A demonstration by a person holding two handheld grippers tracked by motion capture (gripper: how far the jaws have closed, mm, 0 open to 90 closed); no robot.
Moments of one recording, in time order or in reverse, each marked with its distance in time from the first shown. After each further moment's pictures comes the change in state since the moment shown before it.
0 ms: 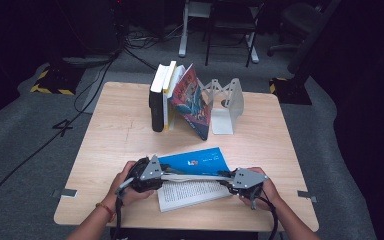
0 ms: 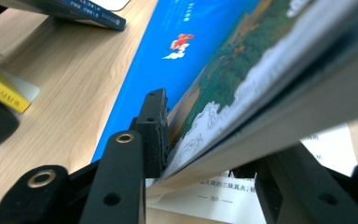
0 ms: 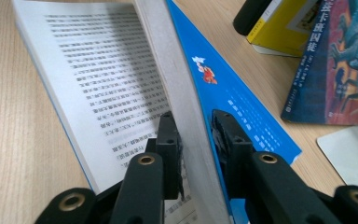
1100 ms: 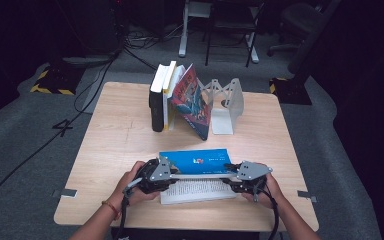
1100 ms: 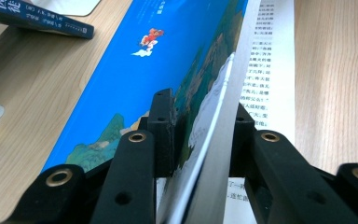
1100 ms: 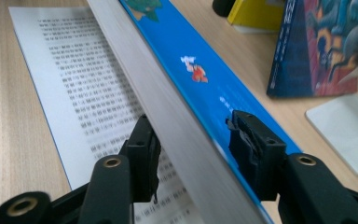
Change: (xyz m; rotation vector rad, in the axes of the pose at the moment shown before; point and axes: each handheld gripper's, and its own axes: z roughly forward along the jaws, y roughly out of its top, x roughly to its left) left arm -0.013 0.012 0.001 0.052 -0.060 0.053; right arm -0.018 -0.010 0.000 0.029 -0.010 0.128
